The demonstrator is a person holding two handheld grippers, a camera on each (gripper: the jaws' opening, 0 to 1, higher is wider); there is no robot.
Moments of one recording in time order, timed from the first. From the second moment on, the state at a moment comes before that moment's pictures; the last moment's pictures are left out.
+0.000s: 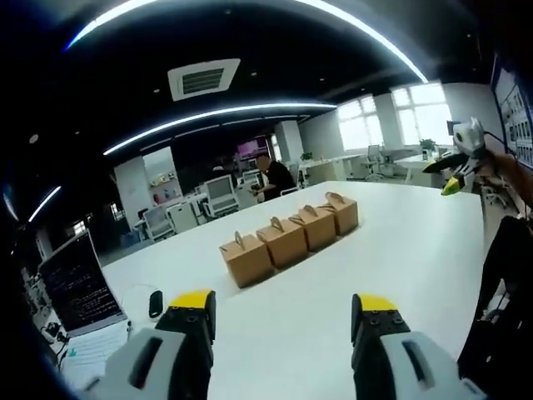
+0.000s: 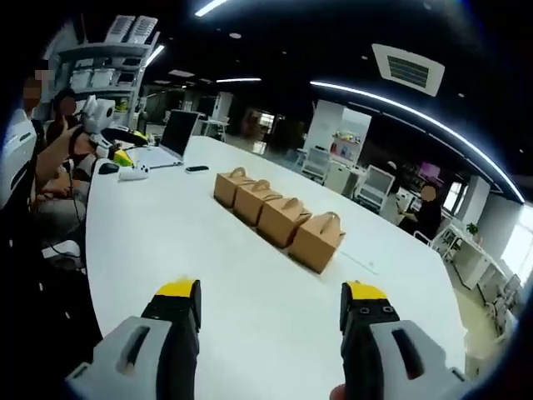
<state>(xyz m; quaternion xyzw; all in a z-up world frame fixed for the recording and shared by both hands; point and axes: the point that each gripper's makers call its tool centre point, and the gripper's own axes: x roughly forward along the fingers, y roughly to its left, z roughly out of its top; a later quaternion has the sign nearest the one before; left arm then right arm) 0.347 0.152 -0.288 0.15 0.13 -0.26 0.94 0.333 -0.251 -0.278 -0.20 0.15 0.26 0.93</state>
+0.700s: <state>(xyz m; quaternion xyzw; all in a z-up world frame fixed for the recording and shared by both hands) 0.338 0.153 -0.302 0.14 0.12 -0.28 0.94 0.394 -0.183 -0.272 -0.18 0.16 0.31 0.92</state>
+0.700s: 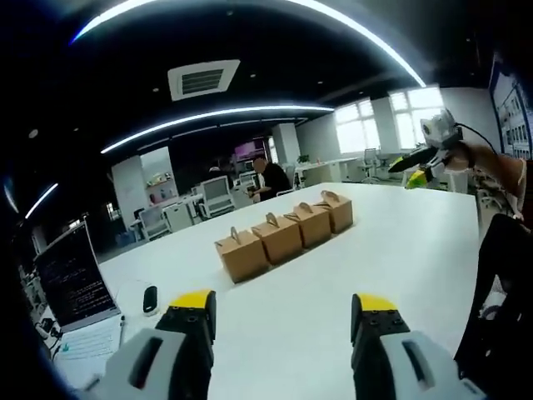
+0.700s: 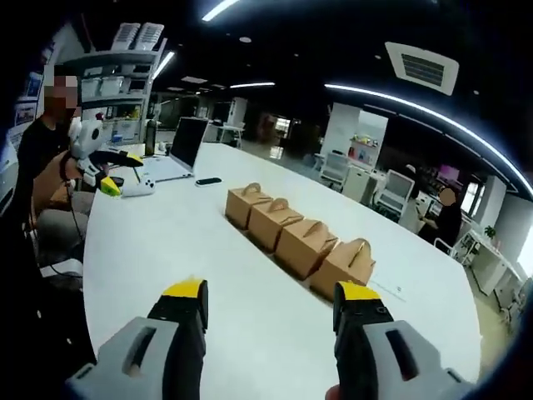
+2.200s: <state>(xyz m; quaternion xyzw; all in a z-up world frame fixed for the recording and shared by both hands) 0.305 0.174 -0.317 0.09 0.11 -0.27 0.95 0.608 -0.119 -0.350 -0.14 0.26 0.26 0.92</state>
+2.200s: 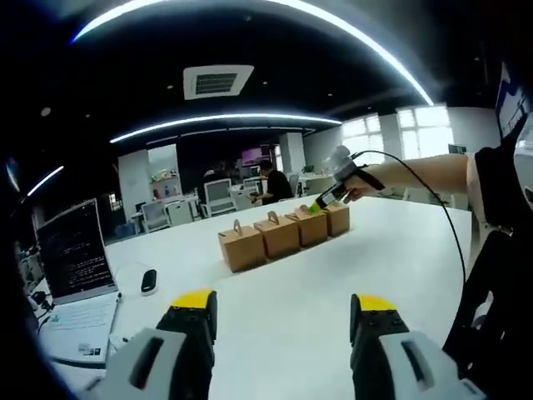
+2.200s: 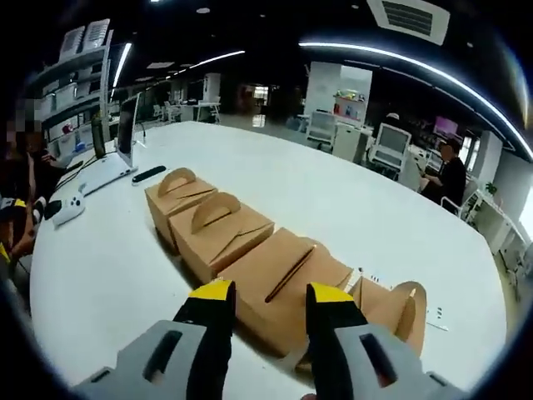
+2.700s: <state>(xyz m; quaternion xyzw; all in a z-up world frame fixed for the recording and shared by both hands) 0.304 0.187 -0.317 0.09 0.11 -0.26 0.96 0.632 -0.122 -0.354 -0.15 0.28 0.22 0.92</state>
